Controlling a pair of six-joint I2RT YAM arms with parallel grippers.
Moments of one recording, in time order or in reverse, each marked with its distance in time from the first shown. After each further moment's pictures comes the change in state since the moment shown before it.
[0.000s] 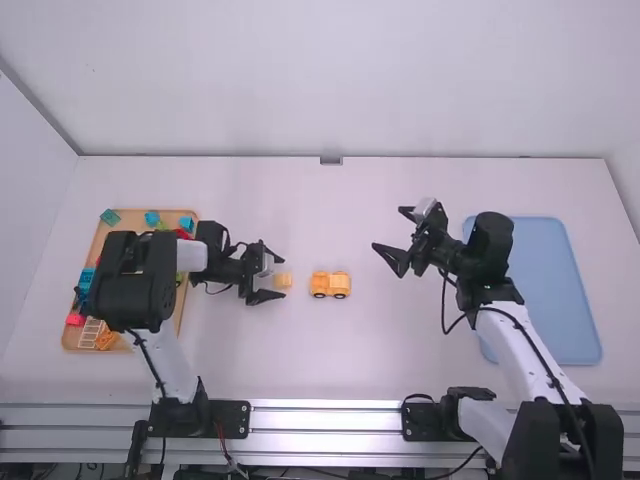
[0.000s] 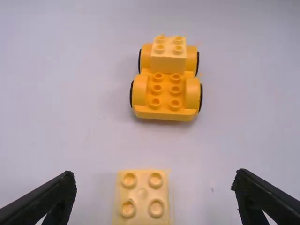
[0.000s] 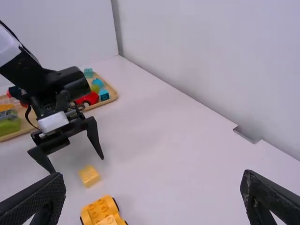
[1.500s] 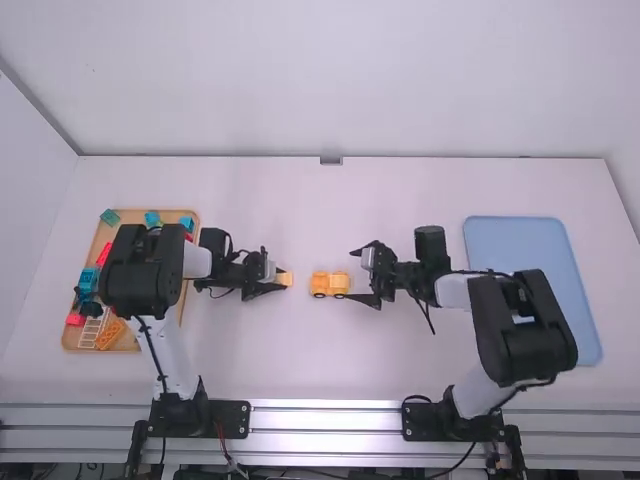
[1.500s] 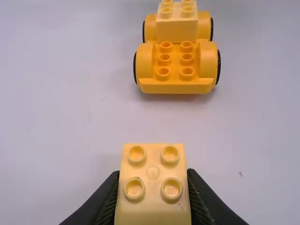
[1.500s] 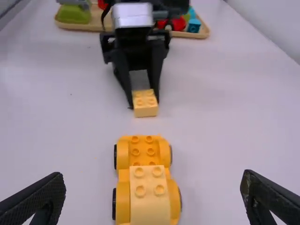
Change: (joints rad) left arm -0.003 0.096 -0.034 0.198 -0.008 -0.001; right arm 0.177 0.560 0.000 0.050 -0.130 -0.686
